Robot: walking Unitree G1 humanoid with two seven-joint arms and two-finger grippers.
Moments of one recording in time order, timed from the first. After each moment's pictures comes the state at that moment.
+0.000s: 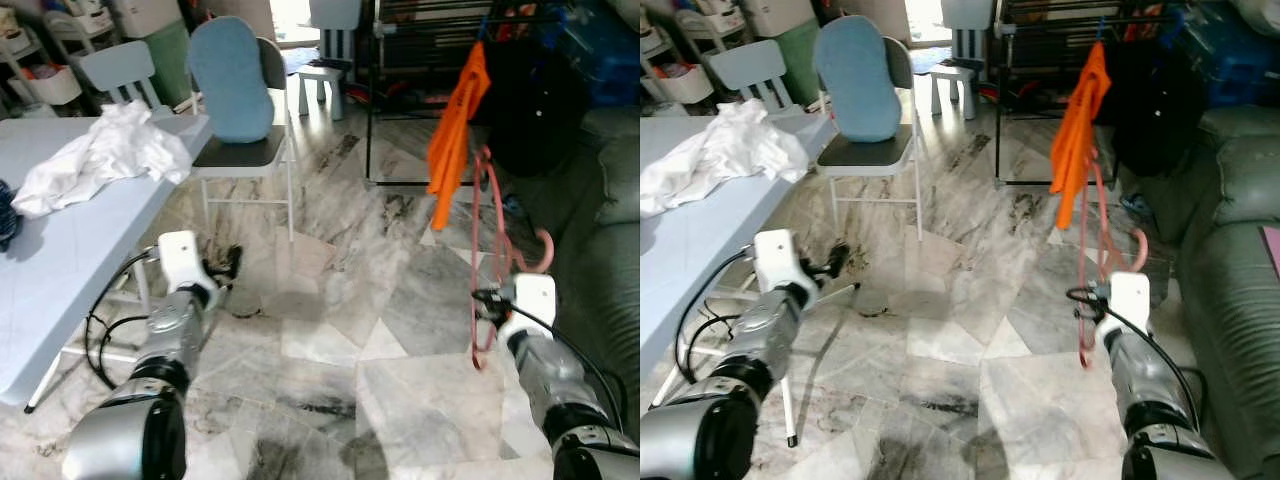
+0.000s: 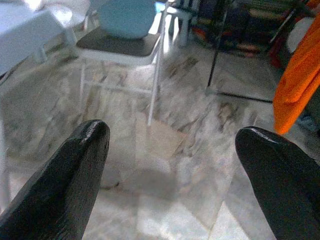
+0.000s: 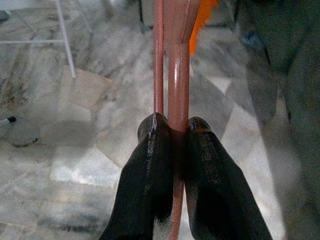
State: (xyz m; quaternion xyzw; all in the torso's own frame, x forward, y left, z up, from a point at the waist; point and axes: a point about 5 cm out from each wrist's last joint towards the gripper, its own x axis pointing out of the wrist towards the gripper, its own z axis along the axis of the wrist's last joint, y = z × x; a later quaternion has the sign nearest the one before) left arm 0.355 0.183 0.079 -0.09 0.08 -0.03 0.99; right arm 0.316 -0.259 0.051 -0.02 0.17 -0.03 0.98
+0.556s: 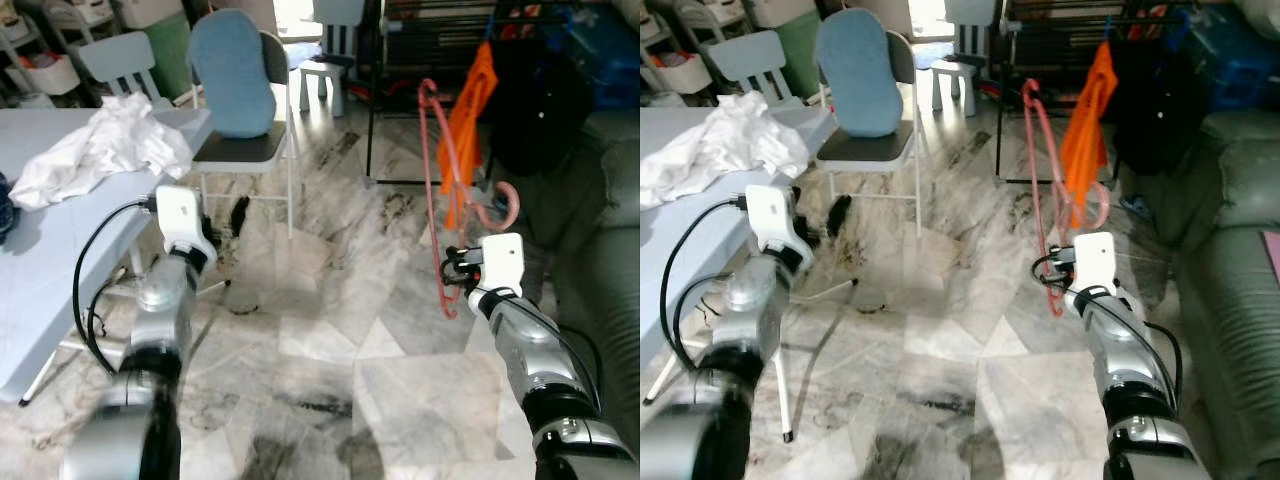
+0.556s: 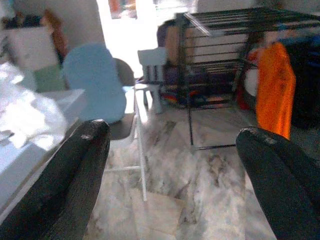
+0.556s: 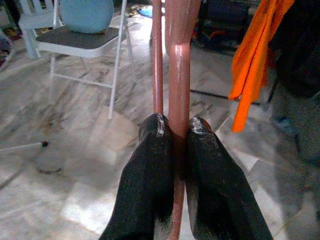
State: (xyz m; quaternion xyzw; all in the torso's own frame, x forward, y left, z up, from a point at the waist) left arm 0.354 0.178 0.131 0.02 -0.09 -0.11 0.99; right arm 0.338 -0.217 0.093 -0.07 0.06 0.05 0.99
